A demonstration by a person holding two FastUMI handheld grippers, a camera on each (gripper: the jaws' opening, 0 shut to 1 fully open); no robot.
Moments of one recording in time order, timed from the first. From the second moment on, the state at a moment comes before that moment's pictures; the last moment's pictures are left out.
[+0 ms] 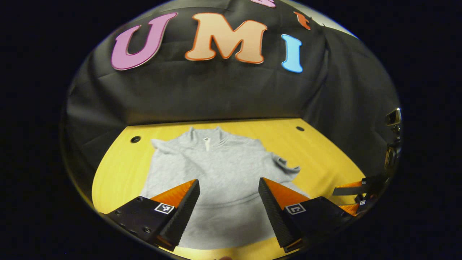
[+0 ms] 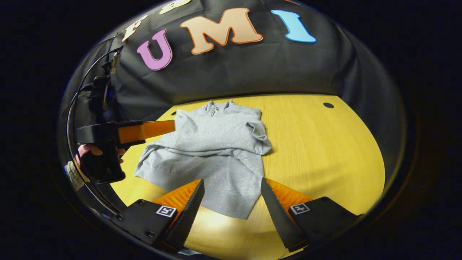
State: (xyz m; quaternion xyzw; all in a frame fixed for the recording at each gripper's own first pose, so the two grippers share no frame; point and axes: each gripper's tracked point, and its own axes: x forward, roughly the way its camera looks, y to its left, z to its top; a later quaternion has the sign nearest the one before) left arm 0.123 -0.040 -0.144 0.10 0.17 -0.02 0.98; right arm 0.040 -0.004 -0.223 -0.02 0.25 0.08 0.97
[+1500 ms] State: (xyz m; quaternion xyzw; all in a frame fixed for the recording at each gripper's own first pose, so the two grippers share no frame) left arm 0.040 0.116 -0.258 0.05 0.29 0.09 0.95; right arm 0.051 0.001 -0.306 -0.06 0.34 0.00 0.94
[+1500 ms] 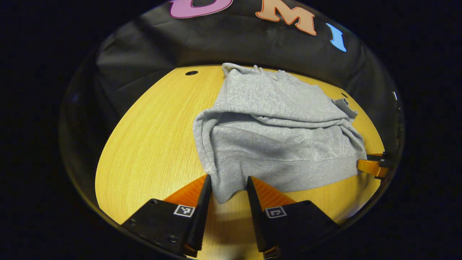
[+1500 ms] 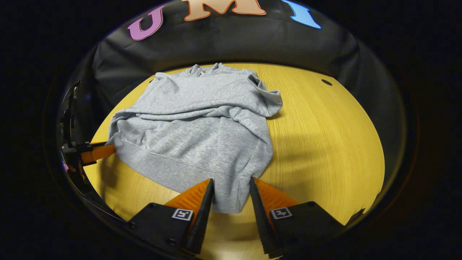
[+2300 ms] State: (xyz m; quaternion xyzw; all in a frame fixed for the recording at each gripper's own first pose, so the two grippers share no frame) left arm 0.055 0.096 -0.223 -0.07 0.24 0.07 0.96; right arm 0.052 0.017 -0.276 0.02 0.31 0.00 0.95
